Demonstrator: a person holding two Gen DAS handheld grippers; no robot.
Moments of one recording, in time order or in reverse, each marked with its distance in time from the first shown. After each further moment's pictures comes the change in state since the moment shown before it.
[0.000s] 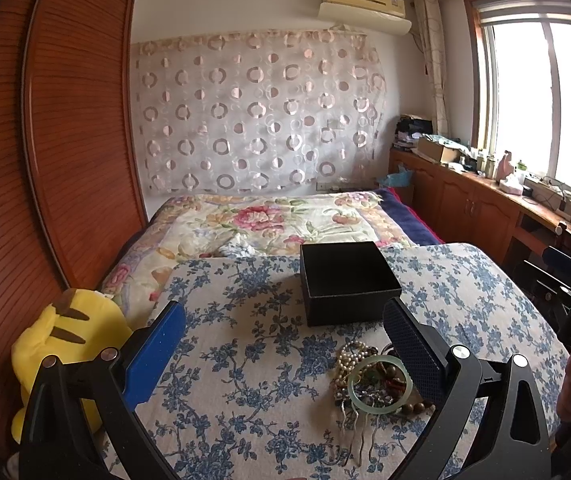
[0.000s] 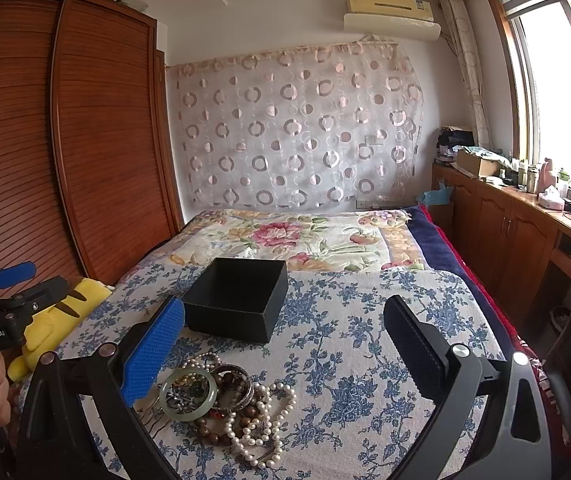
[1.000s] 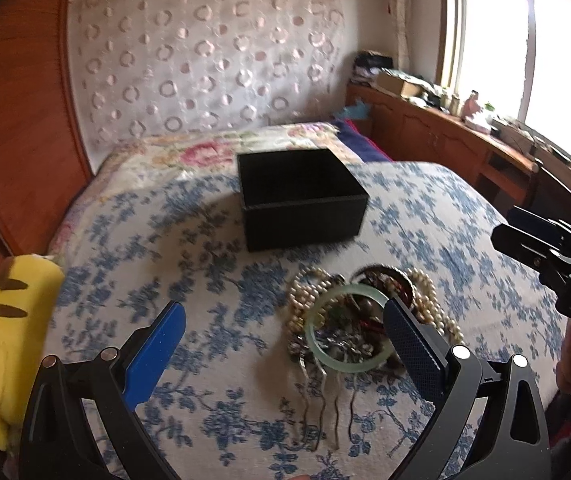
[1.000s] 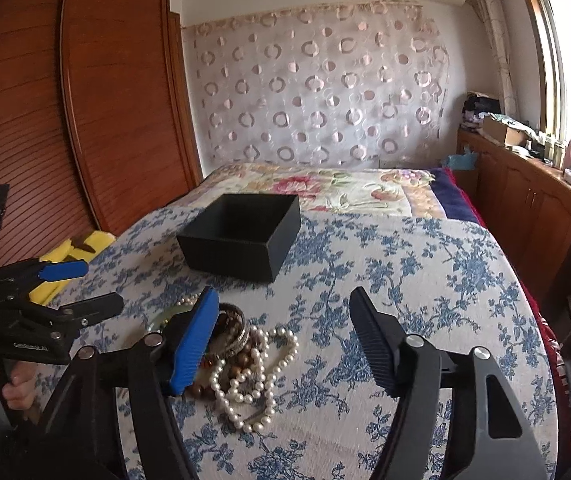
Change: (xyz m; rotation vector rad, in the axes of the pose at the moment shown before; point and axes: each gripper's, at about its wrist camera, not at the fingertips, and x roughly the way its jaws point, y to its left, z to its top) left arm 0.082 -0.026 -0.057 0.067 0.250 -0.195; right arm 0.037 -0.013 -0.046 -0.024 0.158 0.091
